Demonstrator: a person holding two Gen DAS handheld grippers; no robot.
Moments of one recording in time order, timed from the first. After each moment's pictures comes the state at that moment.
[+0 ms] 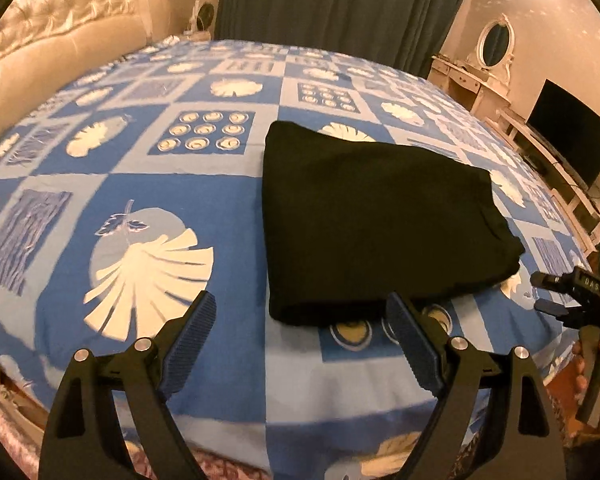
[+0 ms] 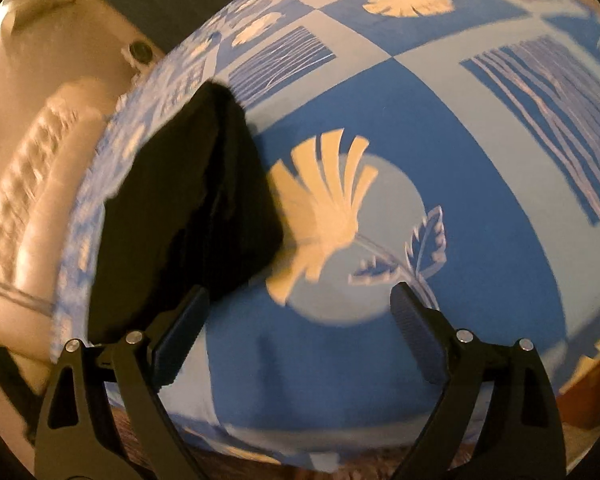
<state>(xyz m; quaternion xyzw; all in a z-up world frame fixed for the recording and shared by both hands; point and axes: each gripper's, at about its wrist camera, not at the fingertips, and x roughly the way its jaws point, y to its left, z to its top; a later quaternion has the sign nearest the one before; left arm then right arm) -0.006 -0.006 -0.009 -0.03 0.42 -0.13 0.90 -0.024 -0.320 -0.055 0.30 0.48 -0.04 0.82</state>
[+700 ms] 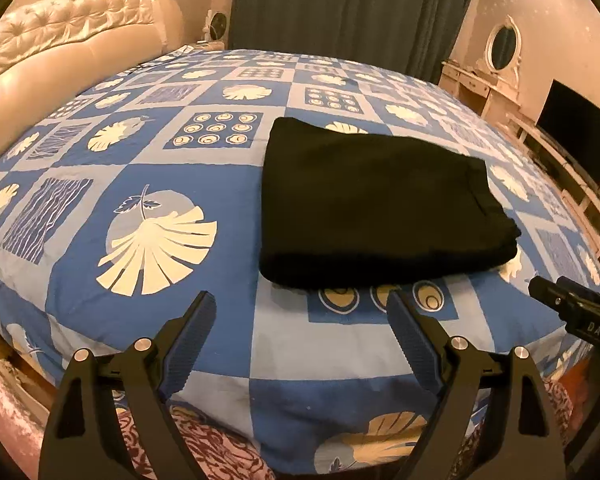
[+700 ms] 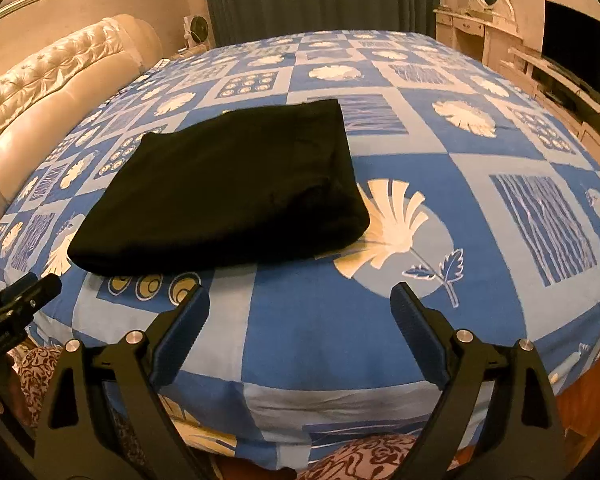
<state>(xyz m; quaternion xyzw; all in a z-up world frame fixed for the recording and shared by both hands) -0.044 -0.020 -0.014 -0.02 0.41 -0.10 0.91 -0.050 -0.226 -0.014 0.10 0.42 -0.04 0.90</state>
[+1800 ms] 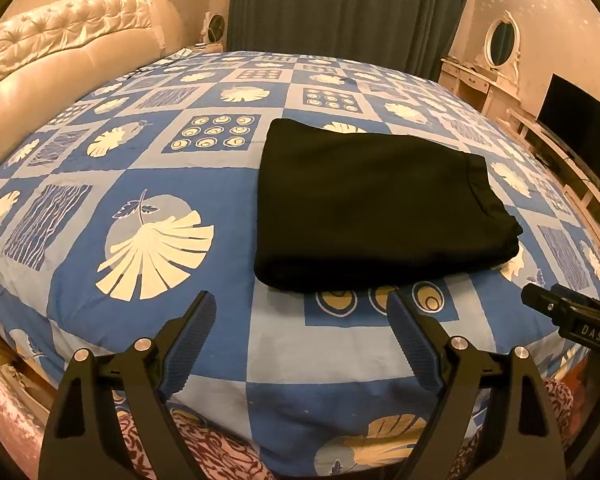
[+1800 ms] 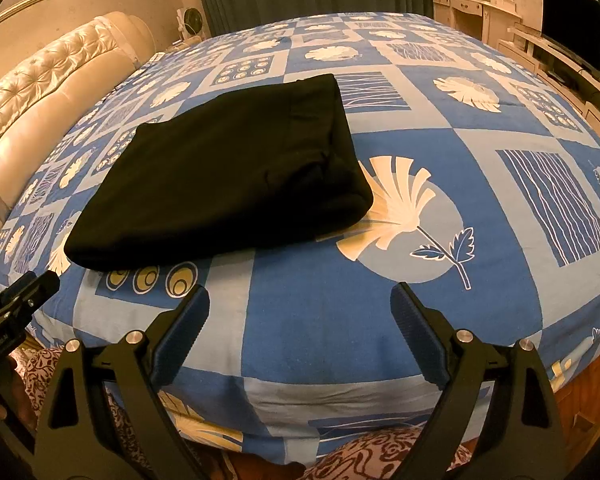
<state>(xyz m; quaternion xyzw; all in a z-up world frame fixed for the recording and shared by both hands) -0.043 -0.026 -0.012 -0.01 0.41 -0.10 0.91 -0.045 -0.229 -0.028 0.12 0.44 -0.04 0.89</state>
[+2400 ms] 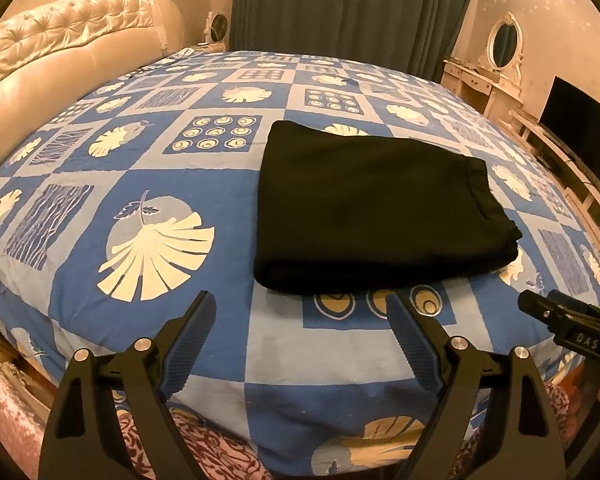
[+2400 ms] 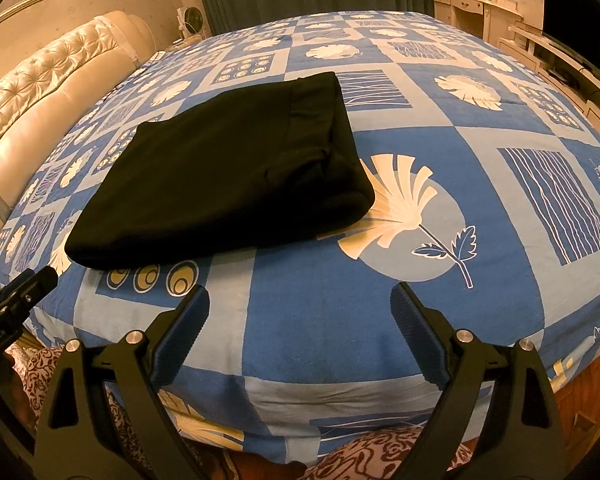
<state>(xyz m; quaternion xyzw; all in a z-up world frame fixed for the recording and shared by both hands) -0.042 -0.026 -0.009 -0.02 0.41 -0.10 0.91 -0.046 -0.228 -0.028 0.12 0.44 -0.04 0.89</state>
